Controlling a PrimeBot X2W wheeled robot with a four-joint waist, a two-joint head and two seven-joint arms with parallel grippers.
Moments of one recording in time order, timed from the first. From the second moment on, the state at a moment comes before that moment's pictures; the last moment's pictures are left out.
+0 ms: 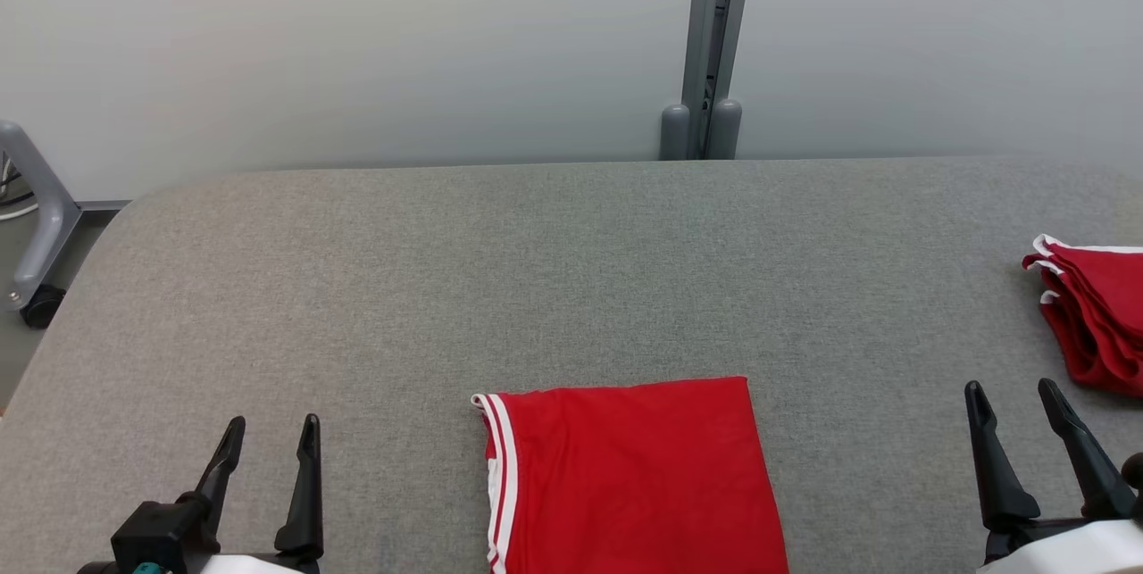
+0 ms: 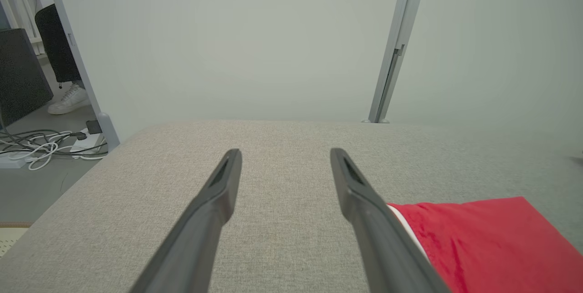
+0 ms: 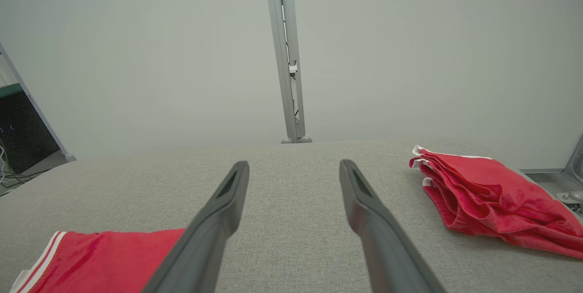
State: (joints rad) left arm 0.11 0.34 -0.28 -0.01 -0.48 0.23 -0.18; right arm 0.14 -0.09 -0.09 -0.09 0.26 0.13 -0.03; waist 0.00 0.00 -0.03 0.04
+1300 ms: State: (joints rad) left arm -0.13 0.27 -0.30 0.07 -0.45 0.14 -0.26; right arm -0.07 -0.15 0.23 0.39 0.40 0.13 -0.06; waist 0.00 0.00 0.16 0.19
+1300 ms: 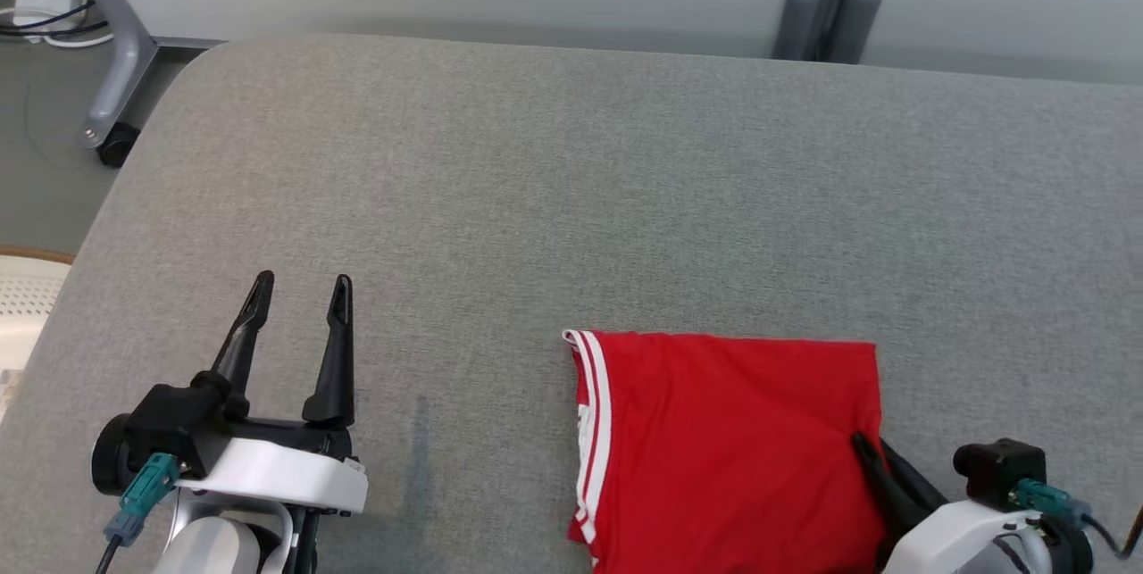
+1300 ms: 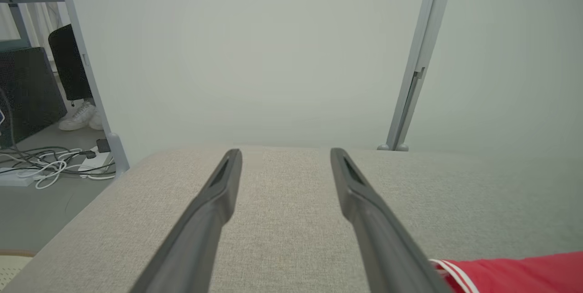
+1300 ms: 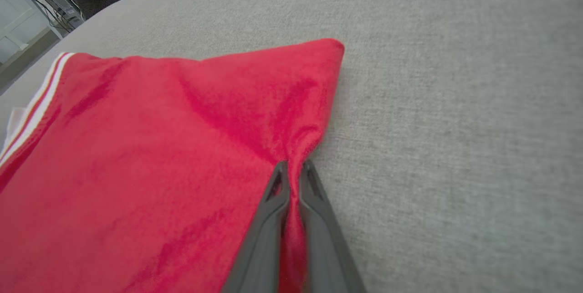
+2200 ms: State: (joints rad) left arm -0.34 0.31 -0.32 -0.07 -0.35 0.08 -0.22; right arm -0.54 -0.65 0.03 0.40 0.34 0.13 -0.08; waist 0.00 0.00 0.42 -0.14
